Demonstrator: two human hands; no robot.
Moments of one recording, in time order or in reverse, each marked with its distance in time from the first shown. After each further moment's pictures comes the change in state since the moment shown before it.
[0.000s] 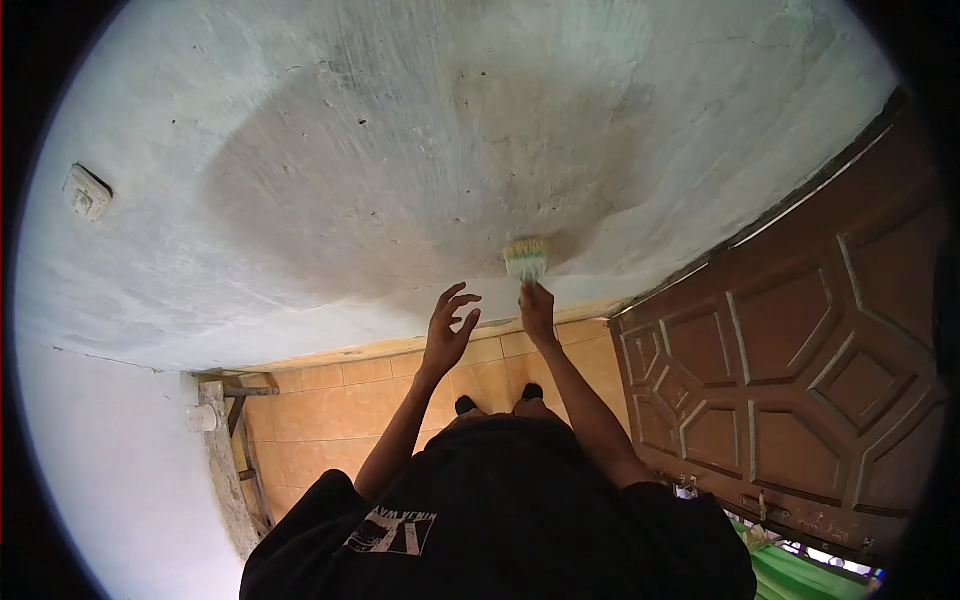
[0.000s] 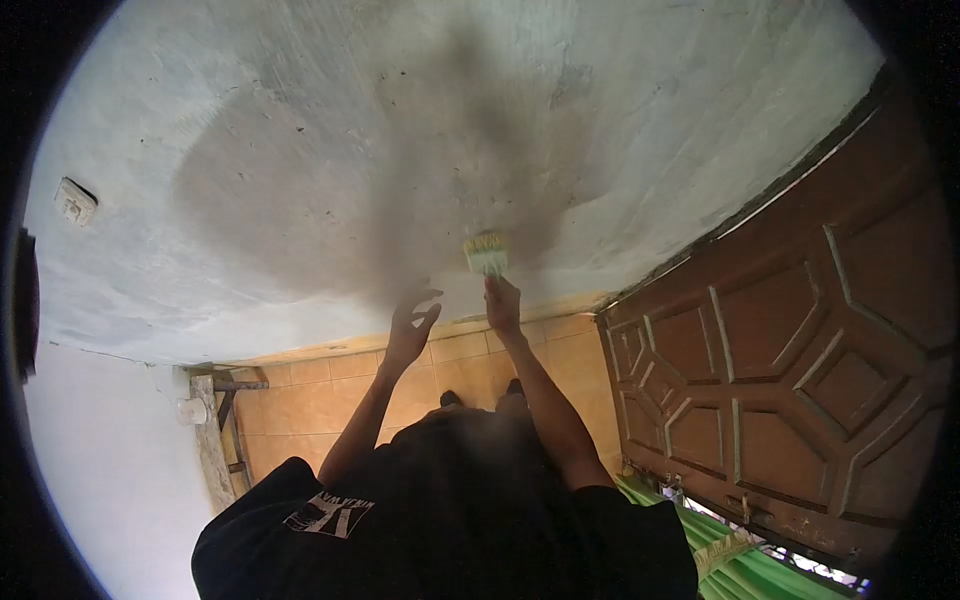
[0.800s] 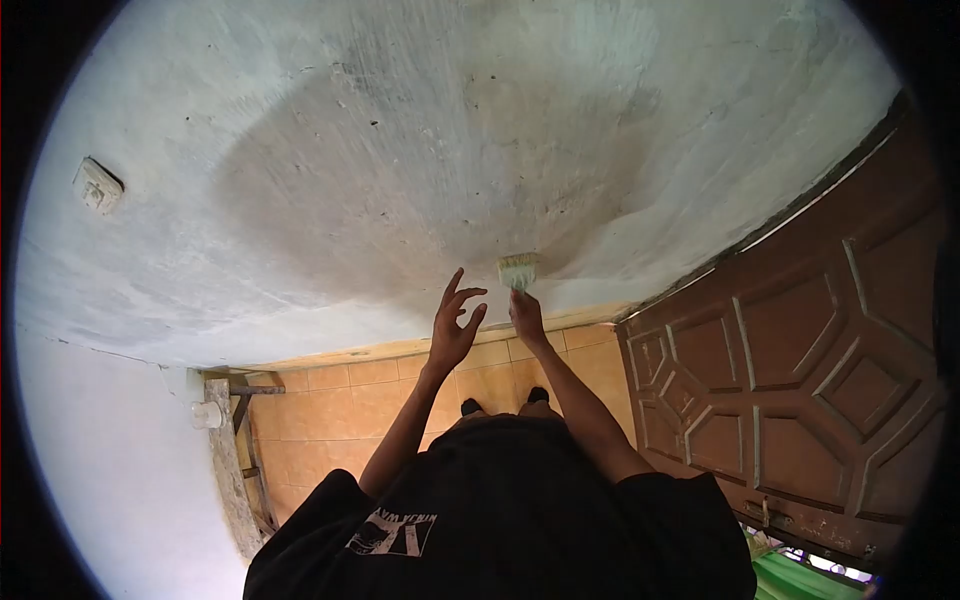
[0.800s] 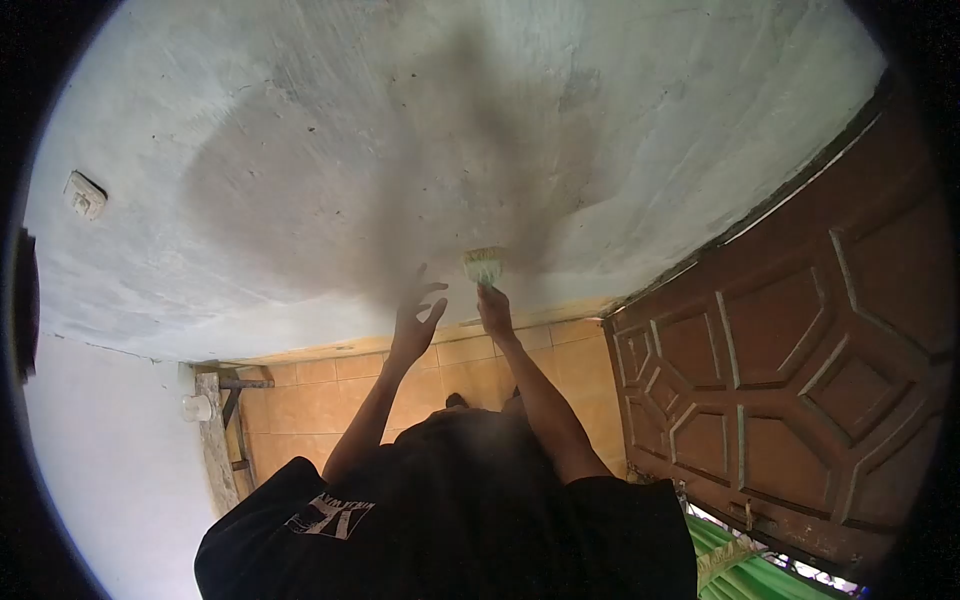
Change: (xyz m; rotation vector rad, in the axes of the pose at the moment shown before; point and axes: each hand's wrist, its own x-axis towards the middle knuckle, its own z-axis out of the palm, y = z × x) left_hand 0.008 0.014 -0.003 0.105 0.065 0.103; right_hand -0.006 0.062 0.034 0.219 -0.145 0.135
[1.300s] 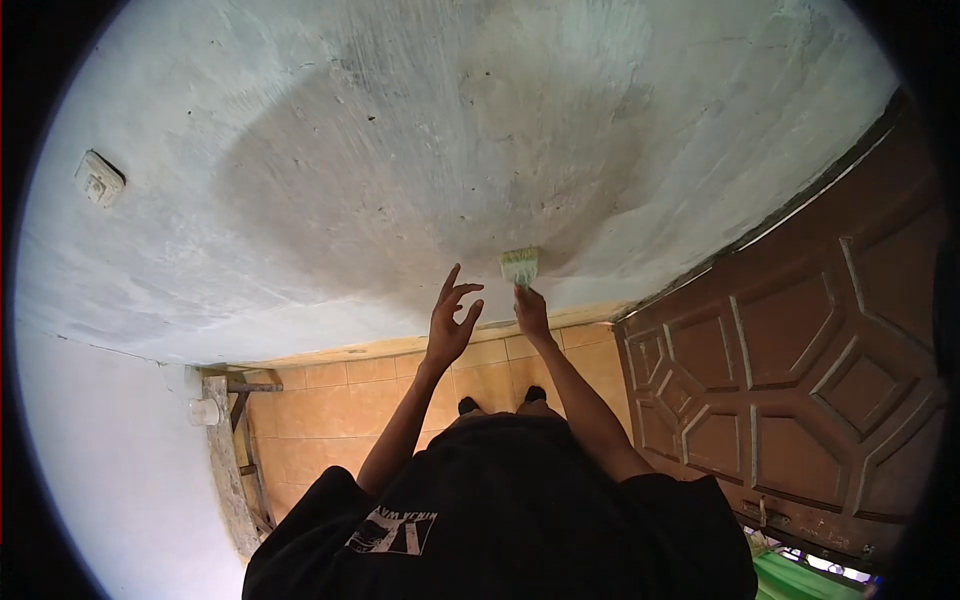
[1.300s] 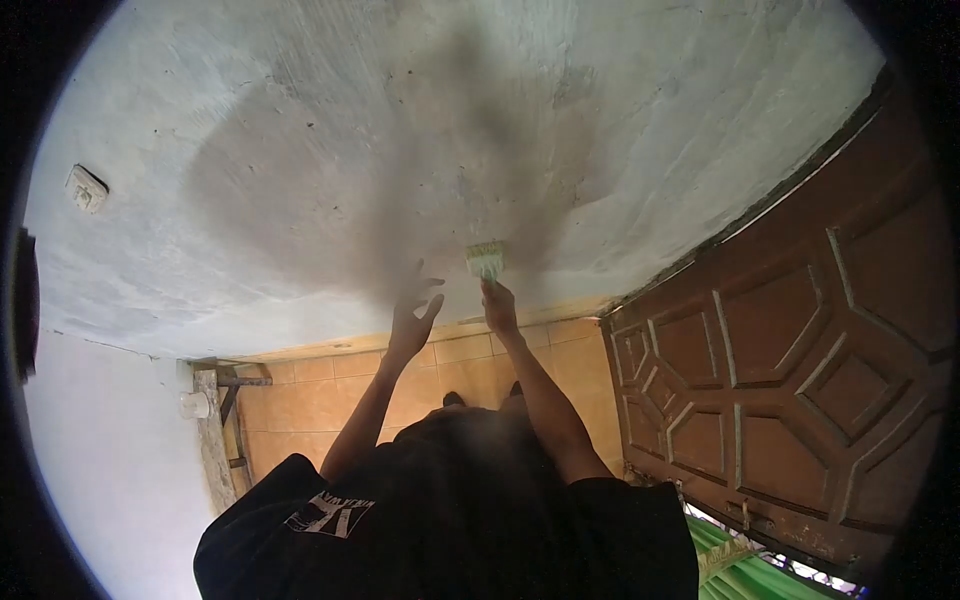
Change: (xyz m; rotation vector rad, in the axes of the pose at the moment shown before) left_hand -0.002 0.001 0.002 0.026 0.018 0.034; right_hand -0.003 -0.025 -0.016 -0.144 0.021 0.035
